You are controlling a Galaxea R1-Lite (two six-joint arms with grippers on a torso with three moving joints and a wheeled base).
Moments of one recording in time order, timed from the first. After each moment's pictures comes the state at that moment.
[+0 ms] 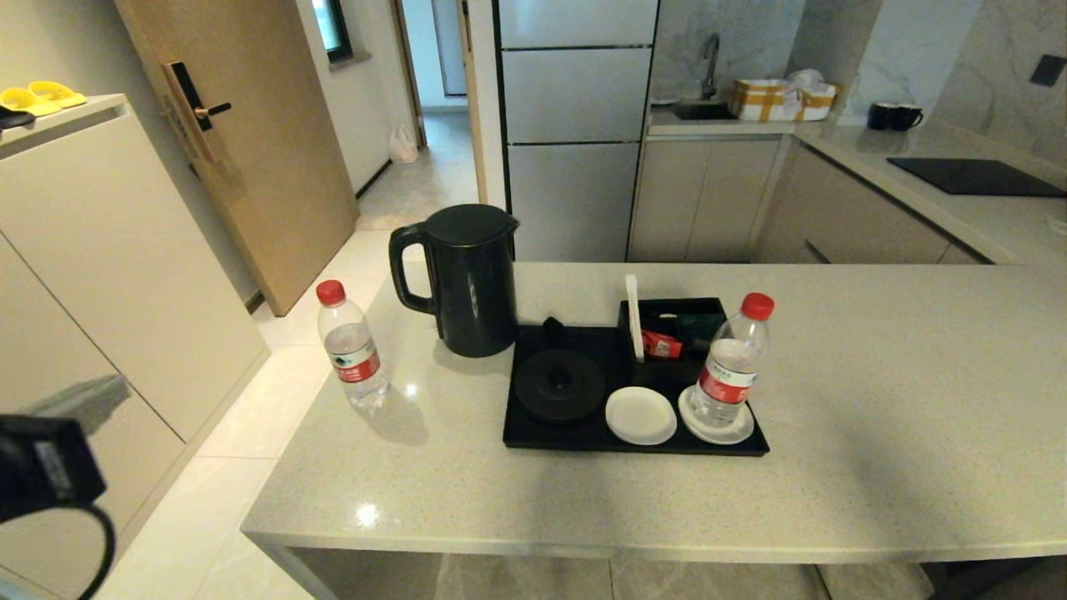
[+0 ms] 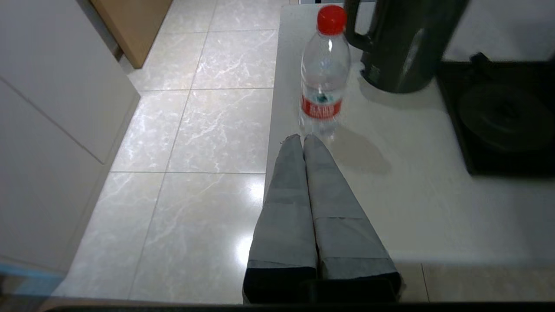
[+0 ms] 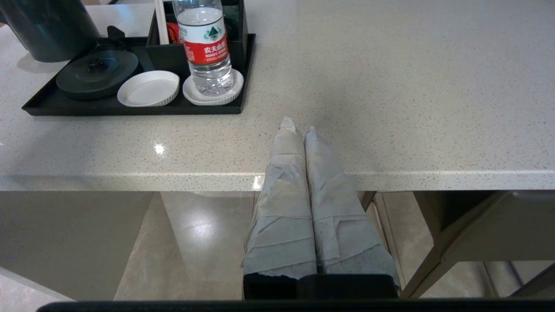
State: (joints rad) left arm 0.00 1.00 -0.47 -0.38 0.03 0.05; right arm 0.00 0.00 0.00 0.01 0.00 0.00
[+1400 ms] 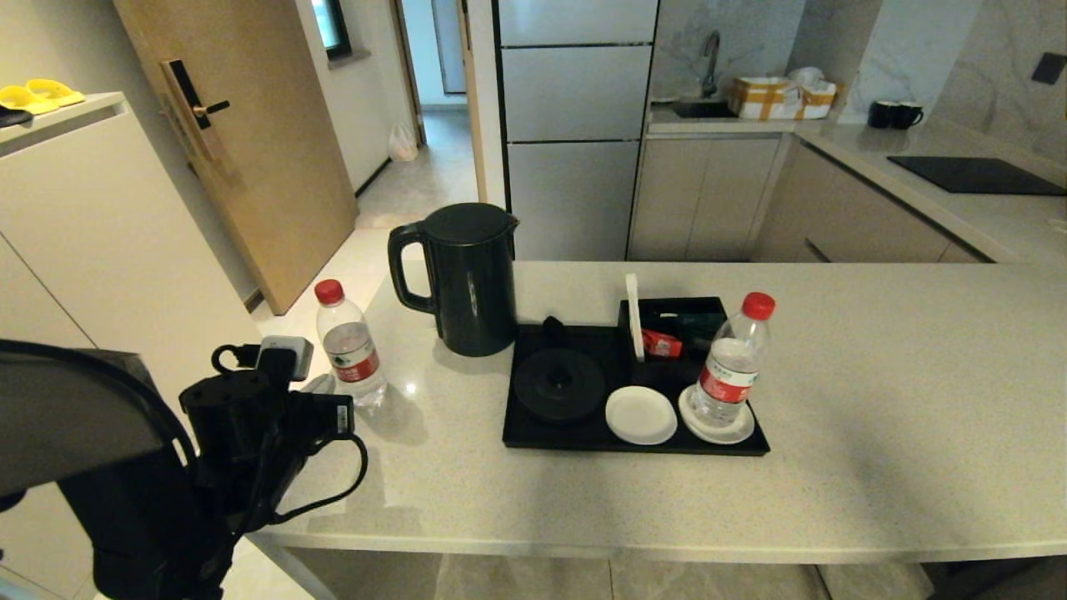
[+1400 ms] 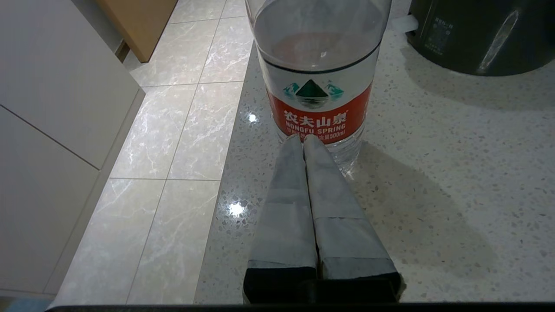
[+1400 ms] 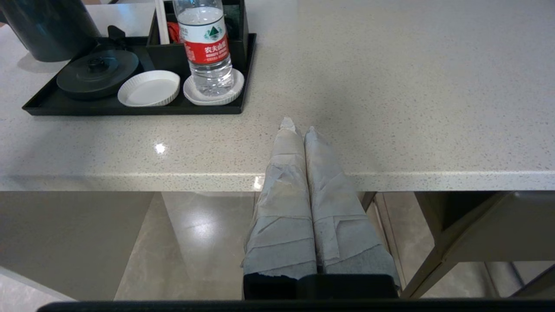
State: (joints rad) left arm -0.17 2.08 -0.41 -1.52 0.27 0.11; right arm 0.00 0.00 0.00 0.01 0.00 0.00
